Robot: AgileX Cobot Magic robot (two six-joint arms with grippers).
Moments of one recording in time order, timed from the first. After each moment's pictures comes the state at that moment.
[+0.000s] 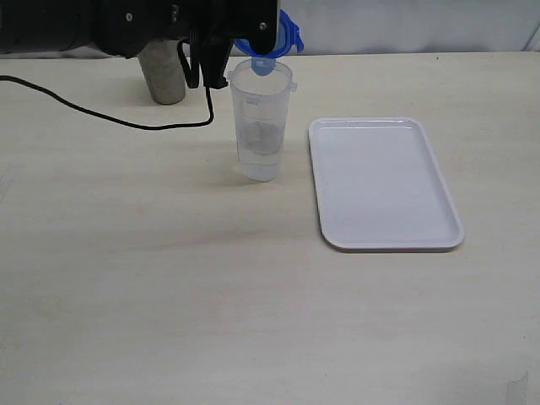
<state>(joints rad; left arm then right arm) -0.58 1.84 -1.32 -0.08 -0.06 1.47 -0.11 0.00 0.00 -0.01 0.36 -0.05</state>
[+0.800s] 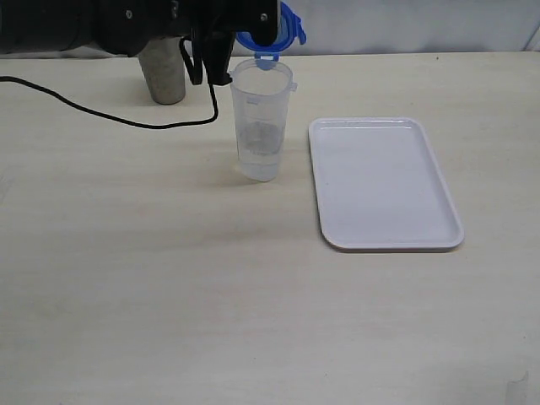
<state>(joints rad) -0.59 1.84 -1.32 -0.14 -0.07 1.47 -0.11 0.00 0.00 -0.01 0.36 -0.05</state>
